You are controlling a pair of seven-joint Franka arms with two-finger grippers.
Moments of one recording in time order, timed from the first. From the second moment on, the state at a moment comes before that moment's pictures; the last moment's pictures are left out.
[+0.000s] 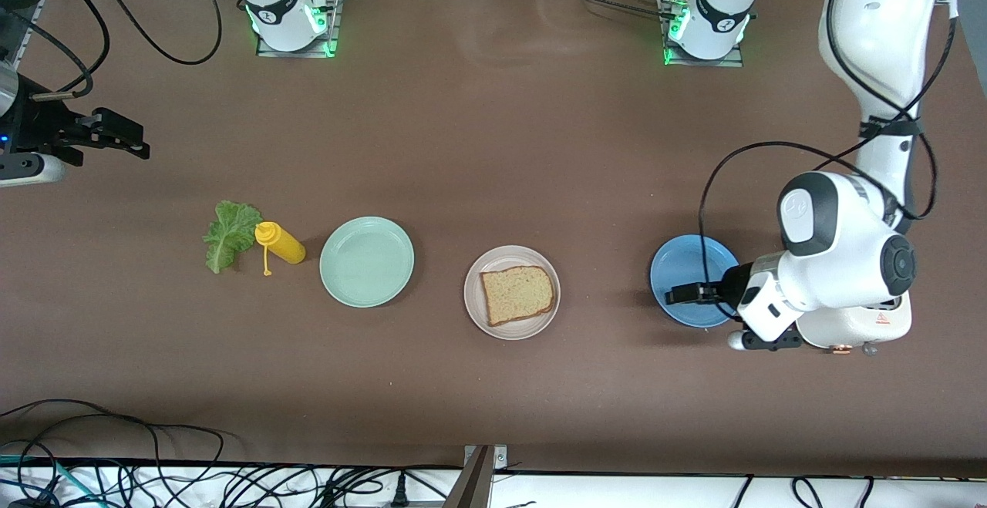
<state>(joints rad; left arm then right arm) -0.08 0.62 -0.02 -1.45 -0.34 2.03 0.01 0.10 0.10 -0.09 -1.52 0.03 1.54 -0.12</state>
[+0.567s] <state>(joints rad) -0.02 0.43 0.02 -1.51 -0.03 1.86 0.01 0.08 0.18 -0.10 -1.52 -0.02 1.55 -0.12</state>
